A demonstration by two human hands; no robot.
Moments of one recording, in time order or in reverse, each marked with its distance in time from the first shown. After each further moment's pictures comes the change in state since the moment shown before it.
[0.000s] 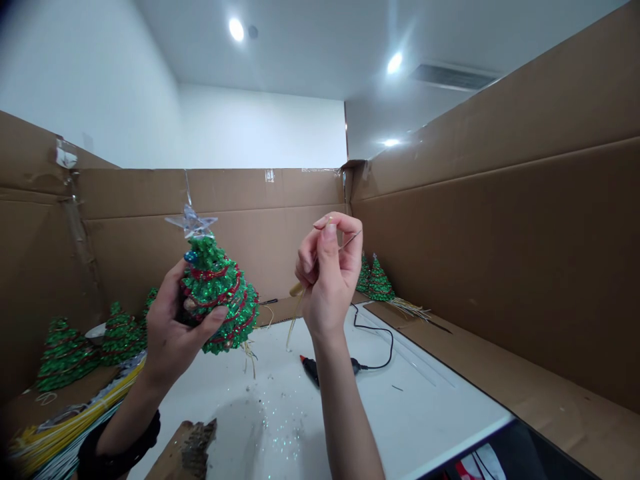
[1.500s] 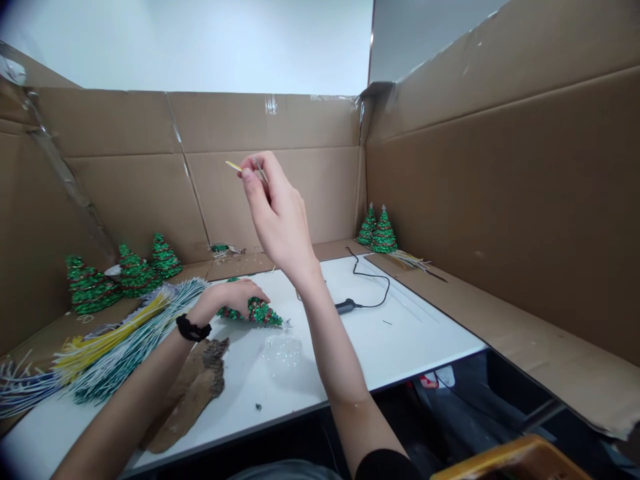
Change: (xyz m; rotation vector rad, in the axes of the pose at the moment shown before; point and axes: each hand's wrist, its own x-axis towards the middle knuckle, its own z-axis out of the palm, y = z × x) left_hand -0.068 -0.105 0.060 0.178 -1.681 -0.233; right_hand -0.014 0.027 0.014 -0.302 -0.410 0.221
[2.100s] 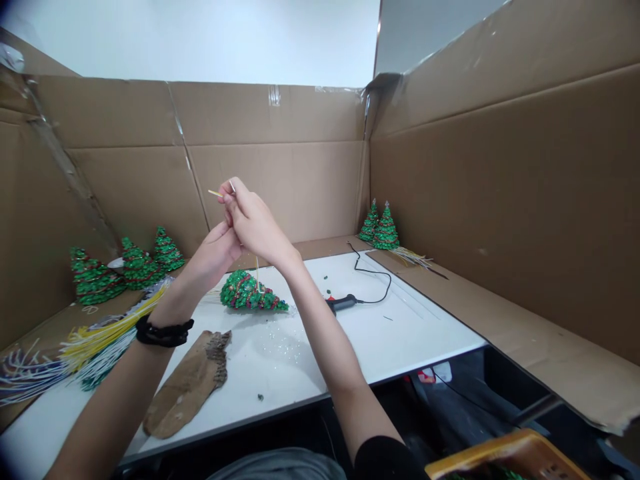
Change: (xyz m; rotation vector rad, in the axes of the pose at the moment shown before) left_hand -0.046 0.074 -0.055 -1.308 1.014 0.318; right_hand 0.002 0.037 0.030 0.081 -0.337 0.106
